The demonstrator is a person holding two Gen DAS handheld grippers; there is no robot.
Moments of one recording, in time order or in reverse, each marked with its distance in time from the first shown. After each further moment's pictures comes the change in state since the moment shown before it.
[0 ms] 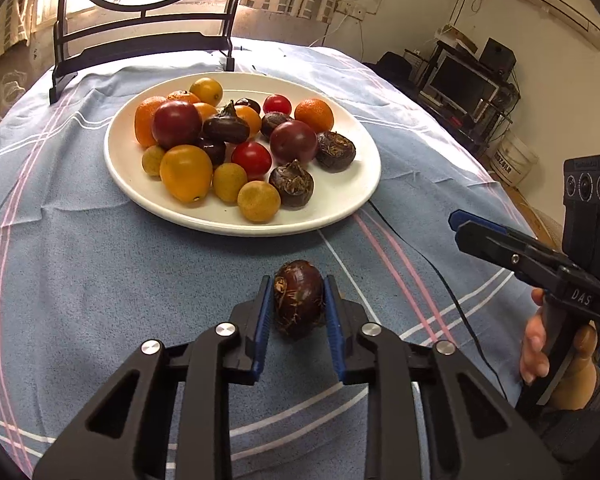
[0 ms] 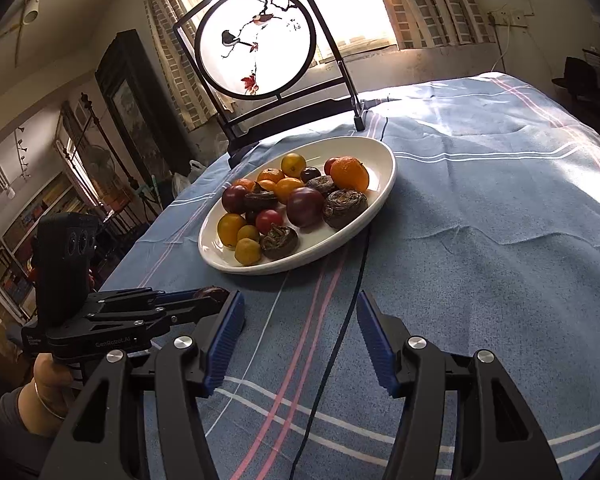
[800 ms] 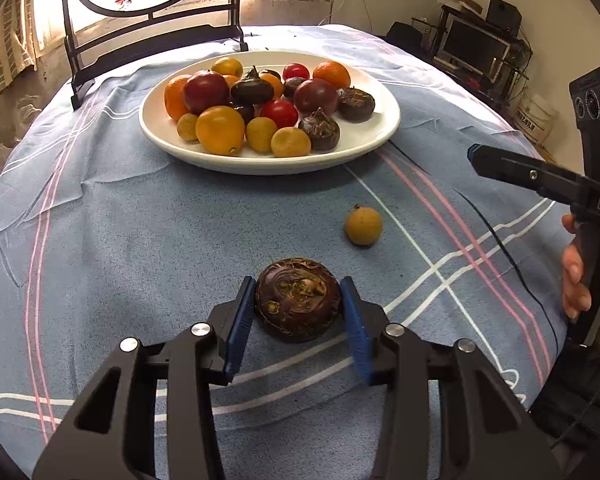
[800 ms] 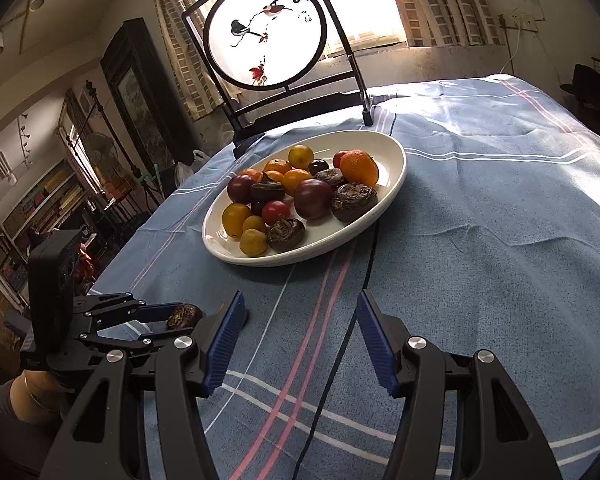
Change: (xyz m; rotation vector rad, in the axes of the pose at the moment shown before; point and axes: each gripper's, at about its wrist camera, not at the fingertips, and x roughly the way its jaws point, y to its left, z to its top) left arm -0.011 0.003 -0.032 0.085 0.047 0.126; right arm 0.007 0.008 -0.001 -0.046 0.033 0.001
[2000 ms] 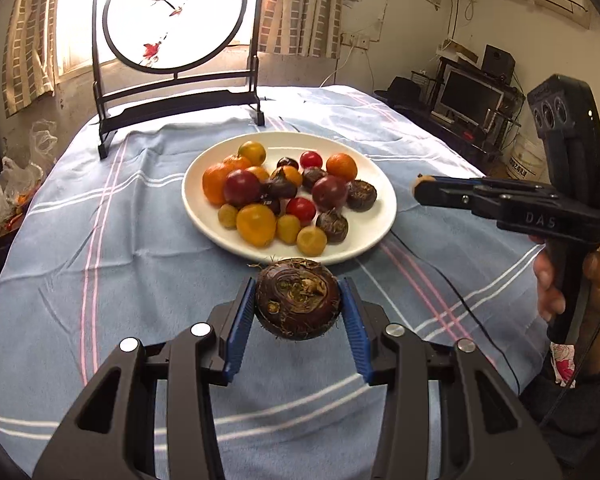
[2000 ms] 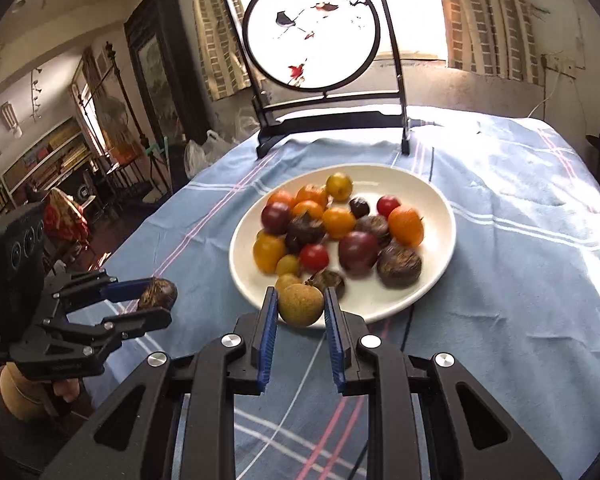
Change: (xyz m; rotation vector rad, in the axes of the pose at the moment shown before) left arm -0.056 0.014 0.040 -0.011 -0.176 0.002; right arm 0.007 0.044 0.066 -0.143 0.034 -0.030
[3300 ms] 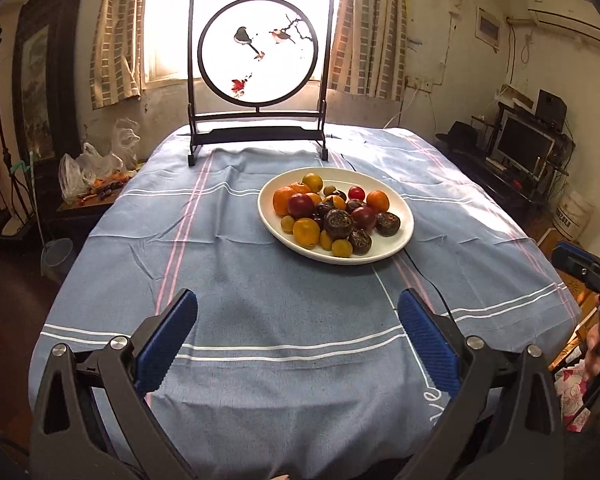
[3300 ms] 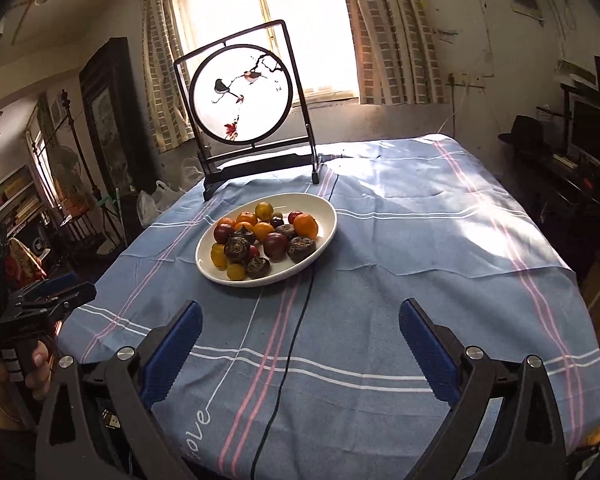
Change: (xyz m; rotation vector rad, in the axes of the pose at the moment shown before) left arm -0.116 -0.032 -0.037 -0.163 -0.126 0.266; right arm -0.153 -0.014 -0.074 0.128 -0.167 -0.216
